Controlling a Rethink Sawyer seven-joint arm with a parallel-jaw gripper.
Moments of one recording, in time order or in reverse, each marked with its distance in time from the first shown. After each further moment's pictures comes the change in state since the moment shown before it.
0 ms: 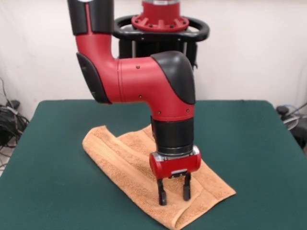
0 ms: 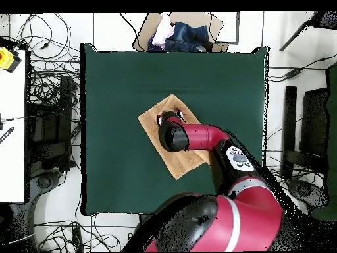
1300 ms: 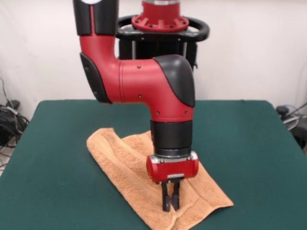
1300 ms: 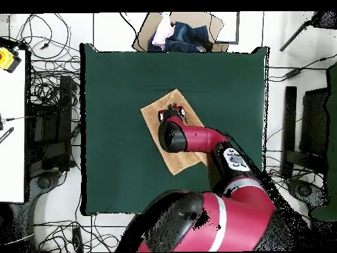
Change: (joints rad) arm 0.026 0.016 -0.053 0.009 0.076 -0.156 0.000
